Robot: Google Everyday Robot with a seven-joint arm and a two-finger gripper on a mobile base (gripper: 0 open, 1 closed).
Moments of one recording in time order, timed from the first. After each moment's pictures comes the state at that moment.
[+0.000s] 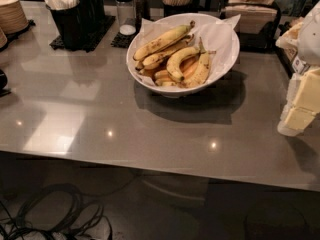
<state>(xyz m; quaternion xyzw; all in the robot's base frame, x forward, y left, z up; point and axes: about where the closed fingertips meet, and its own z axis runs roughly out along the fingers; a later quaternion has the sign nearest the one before) 0.438 -0.217 0.976 -0.60 0.78 -0.03 0.16</state>
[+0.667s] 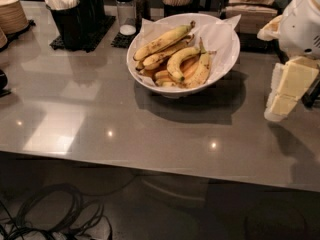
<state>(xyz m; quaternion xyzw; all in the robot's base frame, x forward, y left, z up) 0.469 -0.206 0.974 -0.64 0.75 -0.03 0.17</state>
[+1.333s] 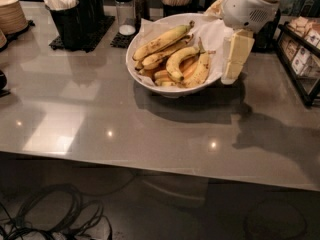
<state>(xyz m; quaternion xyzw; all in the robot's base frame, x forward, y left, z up) 0.578 -0.133 0.962 -0.74 0.64 0.02 0.20</state>
